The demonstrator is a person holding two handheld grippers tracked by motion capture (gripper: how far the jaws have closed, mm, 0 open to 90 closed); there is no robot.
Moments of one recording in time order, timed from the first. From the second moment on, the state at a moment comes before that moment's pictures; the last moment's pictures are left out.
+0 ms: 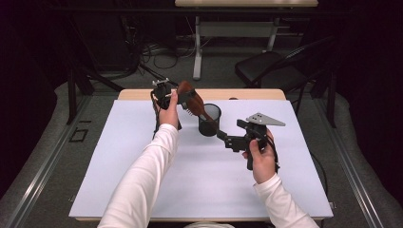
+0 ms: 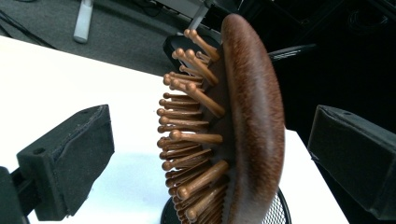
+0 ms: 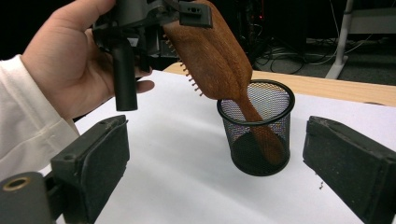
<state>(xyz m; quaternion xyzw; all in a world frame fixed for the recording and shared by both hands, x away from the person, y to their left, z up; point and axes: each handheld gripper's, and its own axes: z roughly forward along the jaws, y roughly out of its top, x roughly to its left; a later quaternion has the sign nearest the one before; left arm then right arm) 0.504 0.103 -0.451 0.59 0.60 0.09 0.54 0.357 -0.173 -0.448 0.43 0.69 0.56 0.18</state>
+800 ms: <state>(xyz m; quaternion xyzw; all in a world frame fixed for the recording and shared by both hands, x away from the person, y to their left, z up) 0.495 0.117 -0.441 0.61 0.58 0.09 0.54 0.359 -0.170 -0.451 0.43 0.69 0.56 0.17</state>
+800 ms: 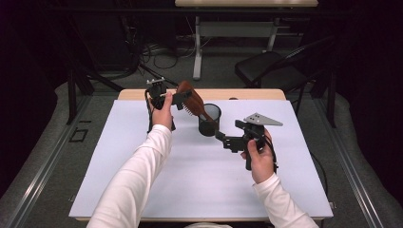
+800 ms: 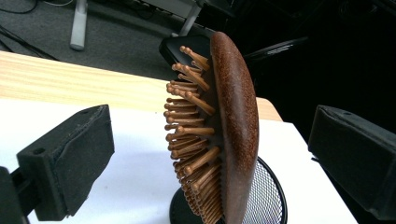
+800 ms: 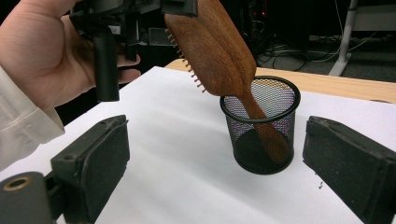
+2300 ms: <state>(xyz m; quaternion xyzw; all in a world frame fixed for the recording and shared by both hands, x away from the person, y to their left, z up) 0.448 0.127 -0.416 0.71 0.48 0.12 0.51 0.348 -0.178 -0.443 0.42 0.71 0.54 0.19</state>
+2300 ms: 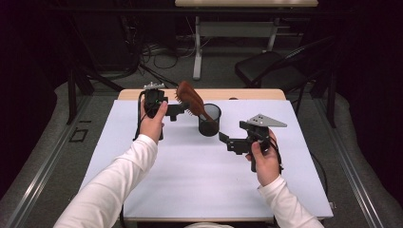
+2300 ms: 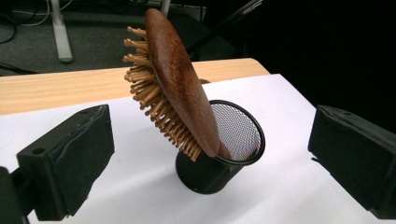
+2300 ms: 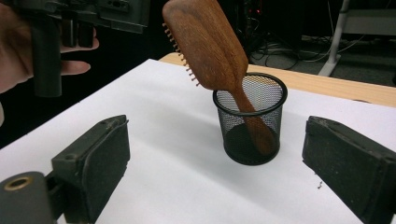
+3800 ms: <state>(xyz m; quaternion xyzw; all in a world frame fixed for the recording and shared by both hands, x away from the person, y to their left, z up) 0.394 0.164 -0.437 0.74 0.45 0.10 0.49 0.344 -0.212 -0.456 0.44 0.72 0.49 0.19</state>
